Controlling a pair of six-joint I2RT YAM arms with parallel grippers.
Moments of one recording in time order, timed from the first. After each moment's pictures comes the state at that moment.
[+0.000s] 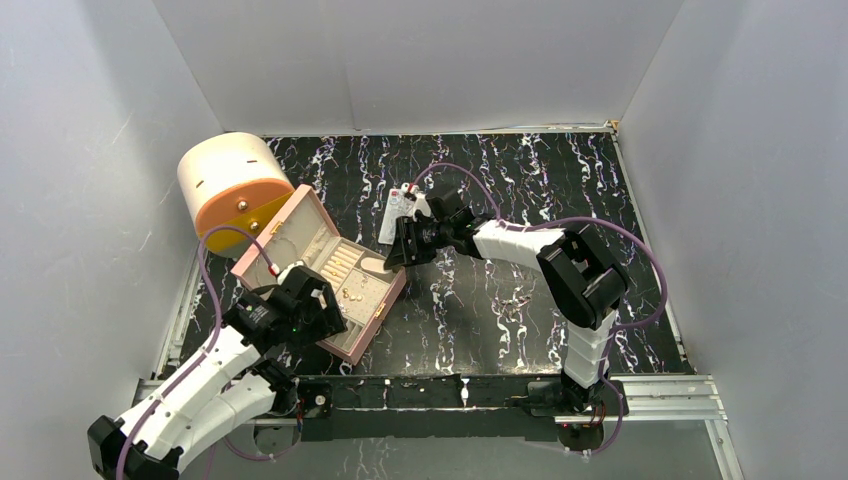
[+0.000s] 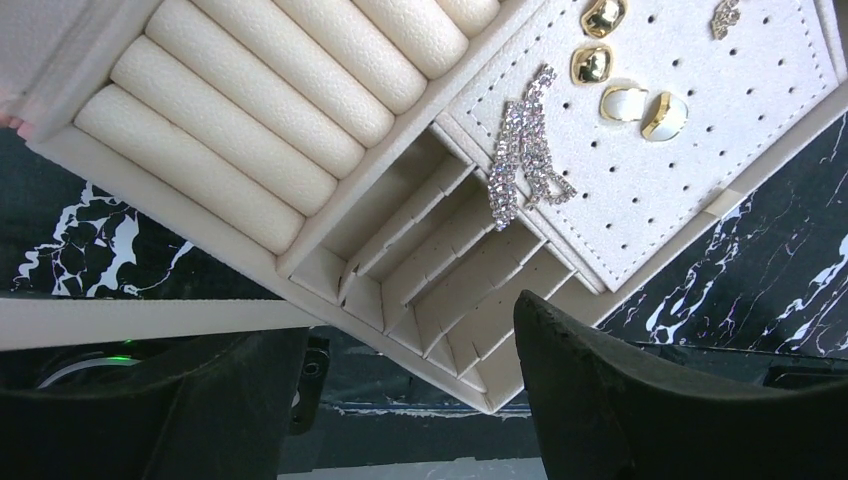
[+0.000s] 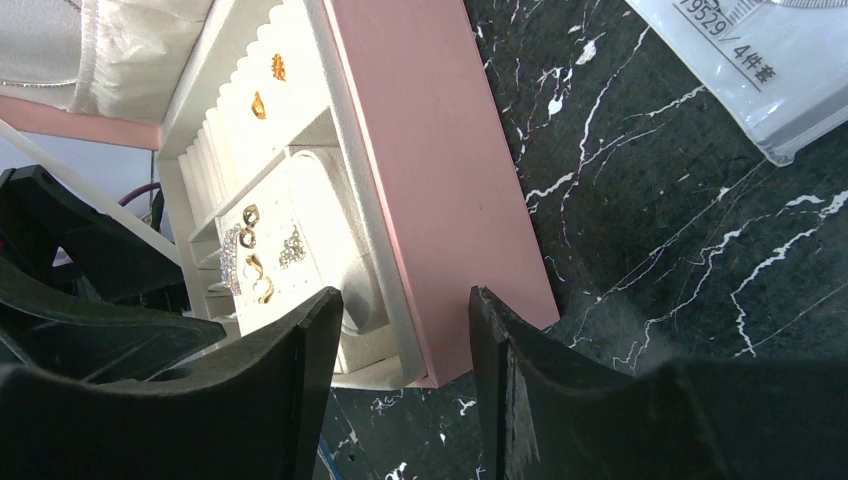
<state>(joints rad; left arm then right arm) -0.62 0.74 0.63 -1.06 -0.14 -0.95 0.75 1.88 1.19 -0.01 -0.59 0.60</state>
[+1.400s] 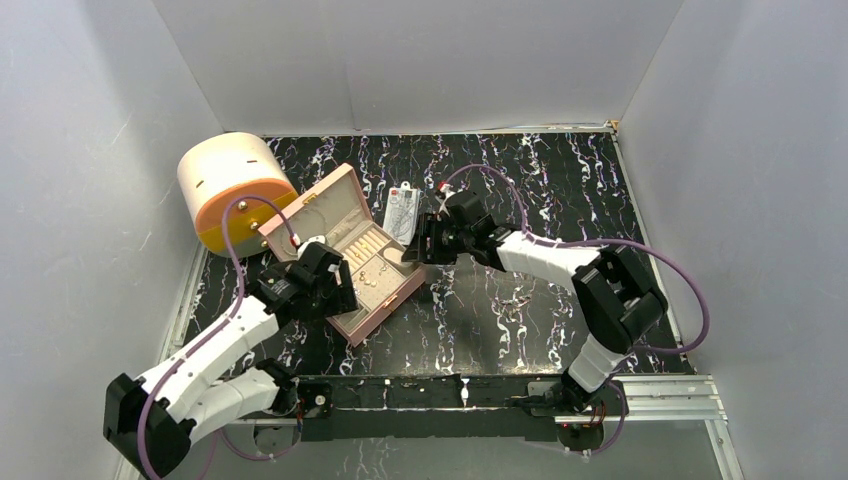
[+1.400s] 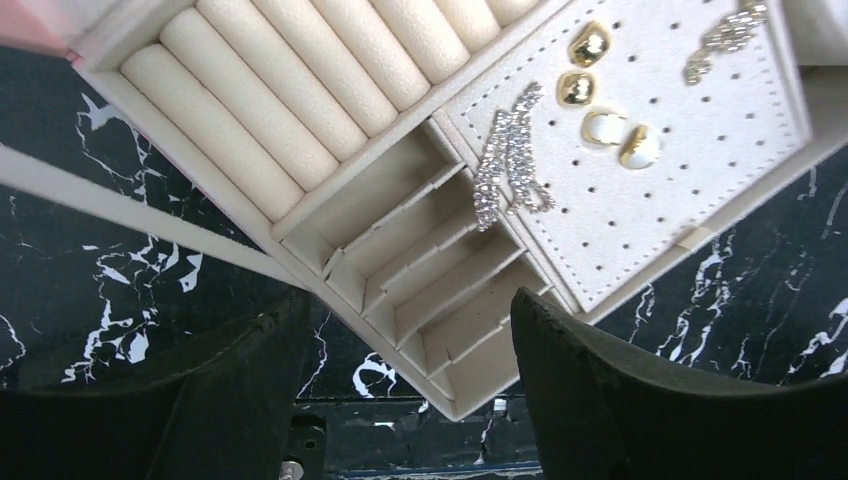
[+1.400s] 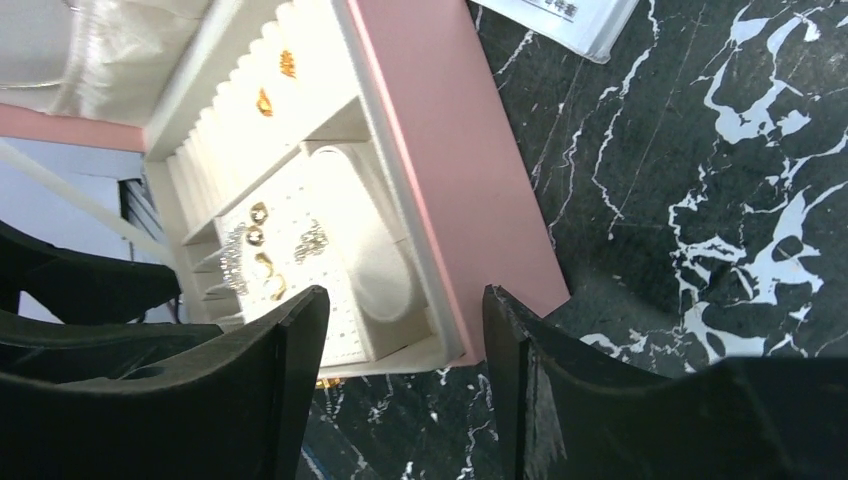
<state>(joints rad) -0.62 0.97 0.72 -0.88 -0.20 -0.77 0.73 1.68 1.01 -0.02 -0.34 0.72</state>
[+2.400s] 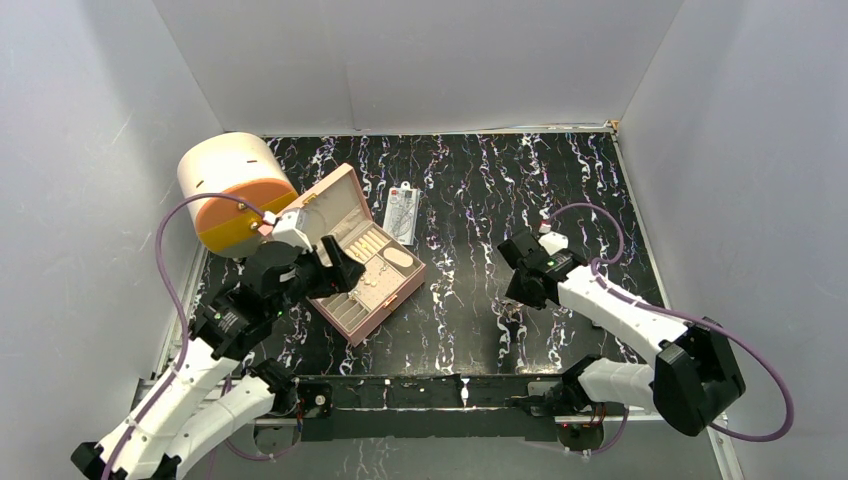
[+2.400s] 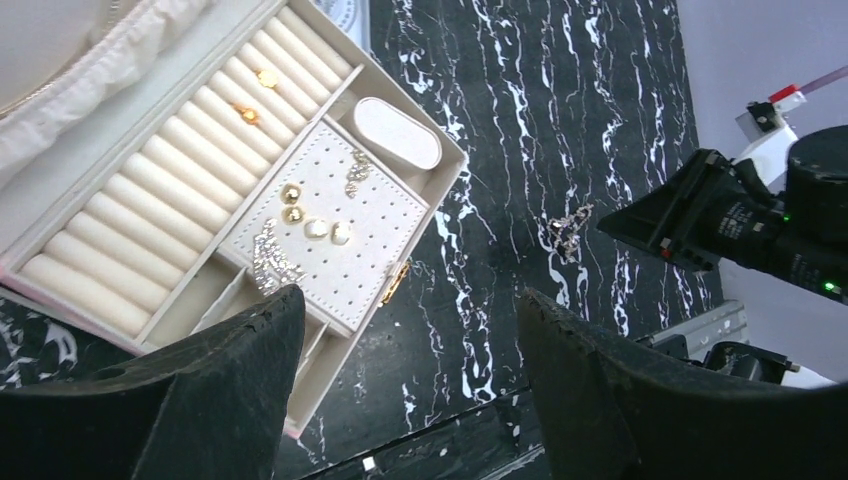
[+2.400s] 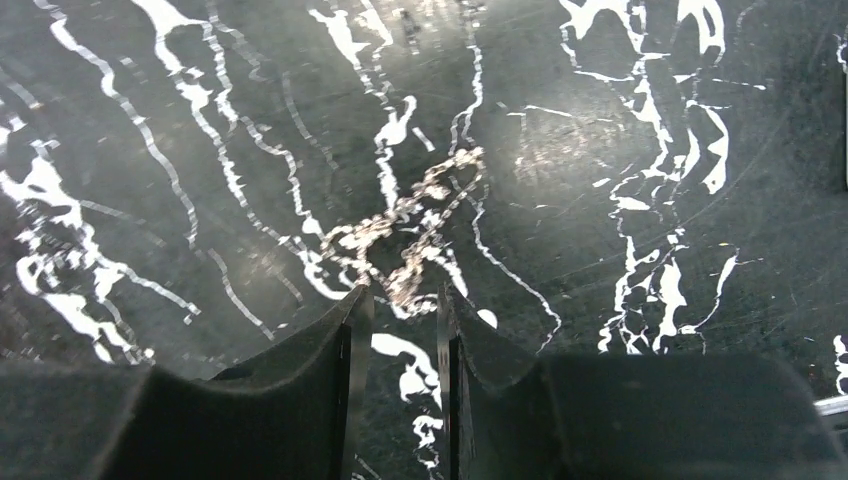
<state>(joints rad) -0.62 0.65 0.82 -0.69 -0.11 -0.67 0.65 1.18 0.75 -0.80 0.35 0.97</state>
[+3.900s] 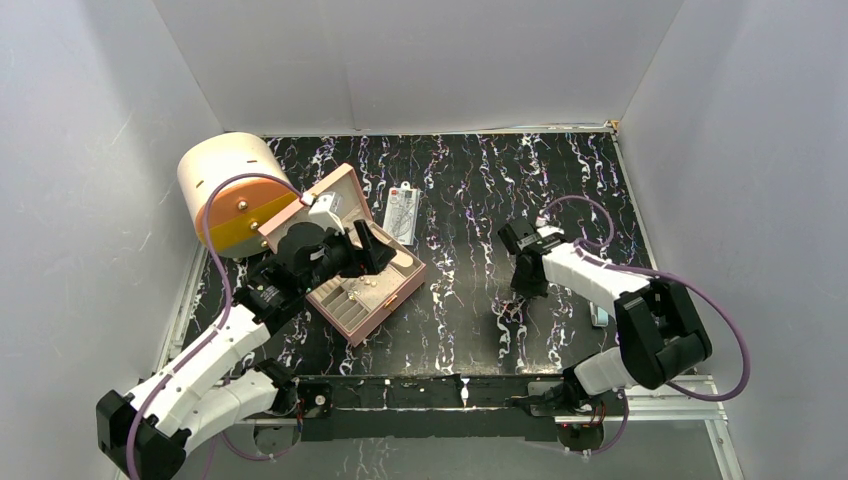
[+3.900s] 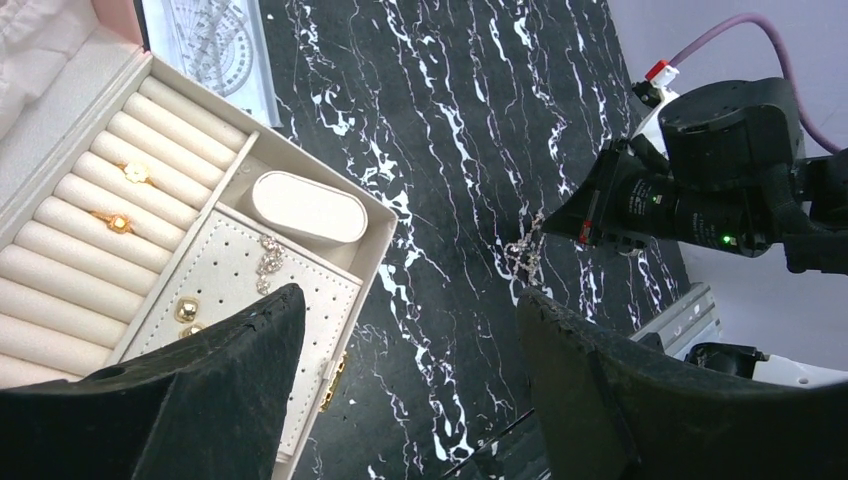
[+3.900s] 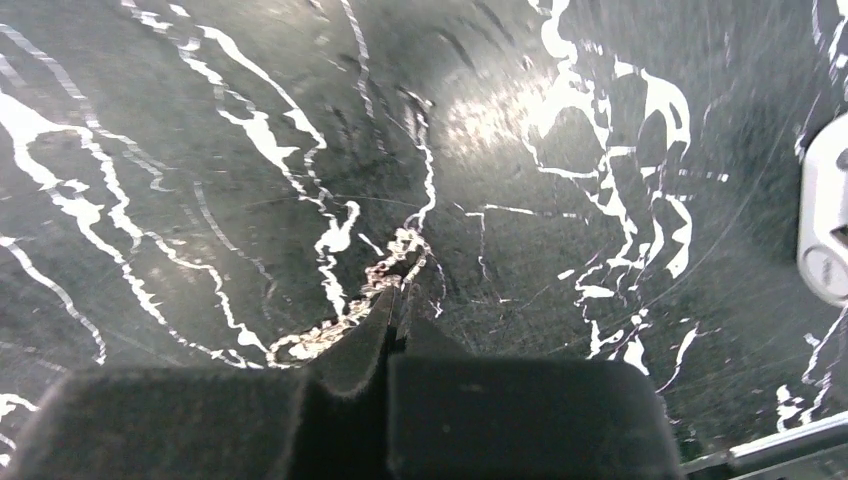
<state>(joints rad) -0.62 0.88 0.73 -0.28 0.03 -0.63 0.51 1.43 0.78 -0.72 0.35 0.86</state>
